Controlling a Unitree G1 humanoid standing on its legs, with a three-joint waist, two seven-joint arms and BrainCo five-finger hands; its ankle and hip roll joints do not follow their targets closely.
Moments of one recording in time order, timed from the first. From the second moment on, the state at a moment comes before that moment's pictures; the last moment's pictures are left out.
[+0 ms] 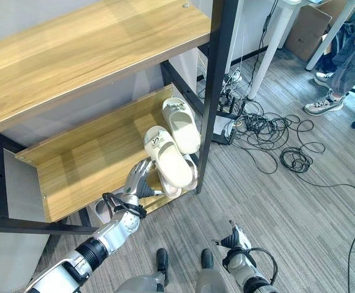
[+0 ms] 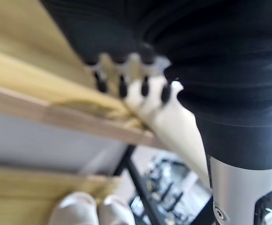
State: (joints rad) left arm -0.38 0.20 -0.63 0.59 0.50 0.05 0.64; right arm -0.16 -0.28 0.40 1.05 -0.18 -0.03 -0.45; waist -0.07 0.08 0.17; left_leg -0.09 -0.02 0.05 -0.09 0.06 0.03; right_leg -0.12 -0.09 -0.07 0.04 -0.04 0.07
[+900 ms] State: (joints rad) left arm -0.16 0.33 -0.39 0.37 0.54 0.05 0.63; right arm -0.07 -0.27 0.38 1.11 -0.22 -0.02 -0.40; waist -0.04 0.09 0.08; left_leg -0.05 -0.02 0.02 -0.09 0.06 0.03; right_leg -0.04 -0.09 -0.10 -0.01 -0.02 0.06
